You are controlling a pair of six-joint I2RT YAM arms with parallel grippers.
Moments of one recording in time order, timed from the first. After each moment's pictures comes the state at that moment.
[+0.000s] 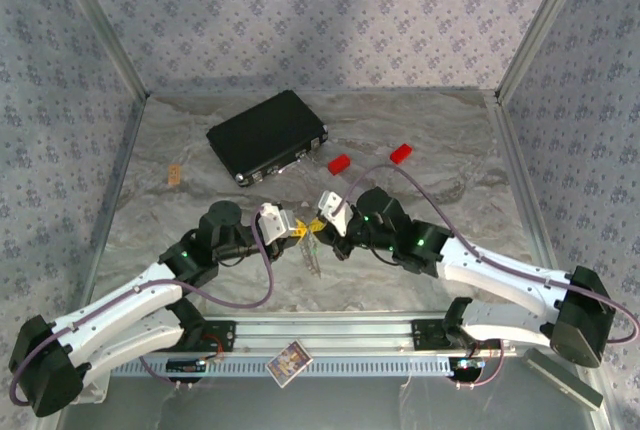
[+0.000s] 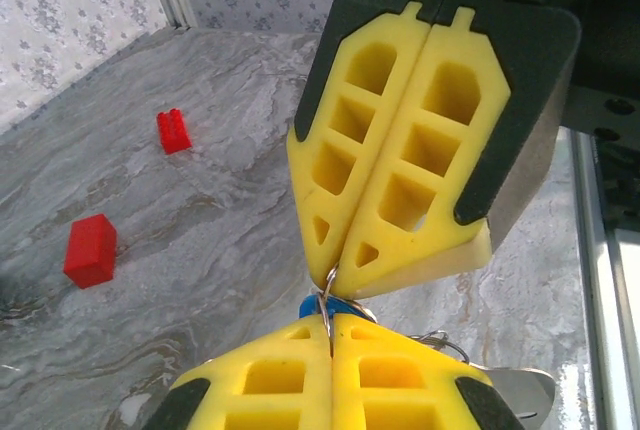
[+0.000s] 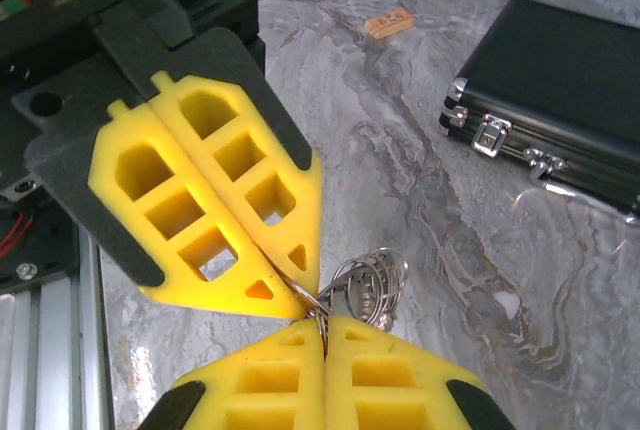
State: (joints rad) left arm -0.81 0.82 0.50 0.00 0.37 0.24; right arm 0.97 1.11 0.78 -0.12 -0.17 -0.09
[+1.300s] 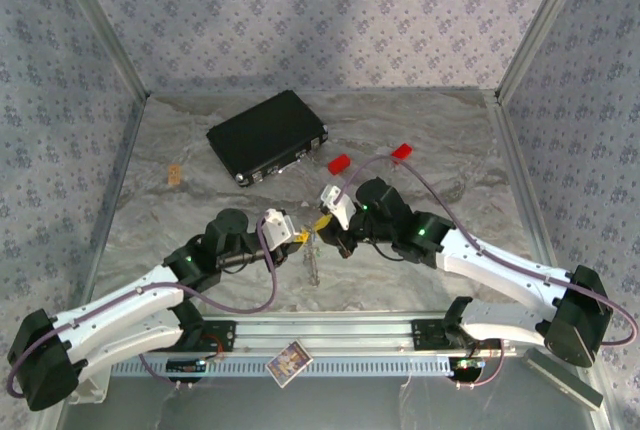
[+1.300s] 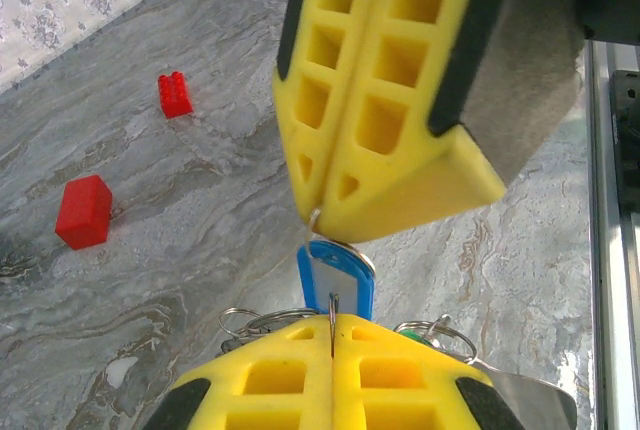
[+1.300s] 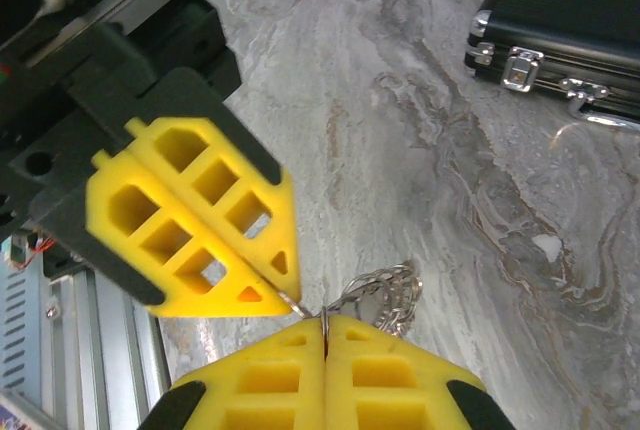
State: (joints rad) left arm -0.88 0.82 0.47 0.00 0.26 0.18; right arm 0.92 1.13 0.84 -0.28 -0.29 -0.03
